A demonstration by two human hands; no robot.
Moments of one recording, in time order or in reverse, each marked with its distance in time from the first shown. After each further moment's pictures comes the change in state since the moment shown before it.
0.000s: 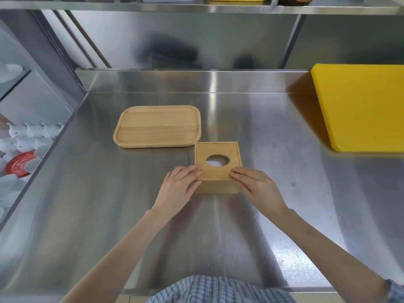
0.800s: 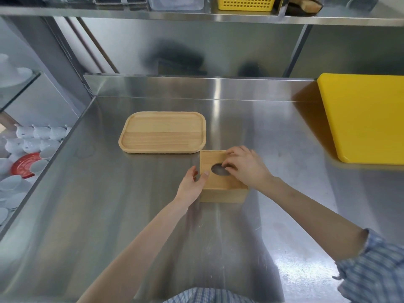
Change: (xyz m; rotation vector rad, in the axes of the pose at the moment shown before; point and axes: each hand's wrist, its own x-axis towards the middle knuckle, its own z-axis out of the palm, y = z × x) left_hand 0.041 0.031 -0.007 -0.821 -0.247 -0.898; right_hand 0.095 -0.015 -0.007 -0.136 -0.561 0.074
